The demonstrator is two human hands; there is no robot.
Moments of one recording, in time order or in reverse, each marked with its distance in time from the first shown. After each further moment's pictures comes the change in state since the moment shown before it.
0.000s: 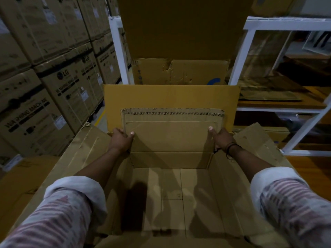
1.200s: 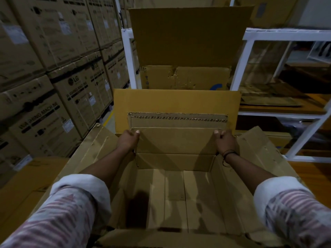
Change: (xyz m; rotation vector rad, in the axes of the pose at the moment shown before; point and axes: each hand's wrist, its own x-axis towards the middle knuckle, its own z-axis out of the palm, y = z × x) left_hand -0.020 0.018 -0.008 0.070 -0.006 -0.023; right_hand -0.048 -0.024 0.004 0.194 0.260 -0.053
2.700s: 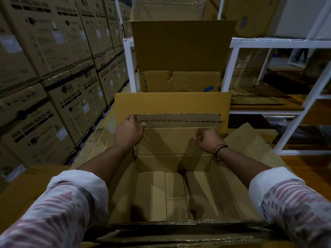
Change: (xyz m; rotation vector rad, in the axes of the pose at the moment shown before) left_hand -0.057 0.033 -0.047 0.358 0.325 0.565; right_hand -0.063 -0.053 -0.015 -0.556 -0.279 -0.442
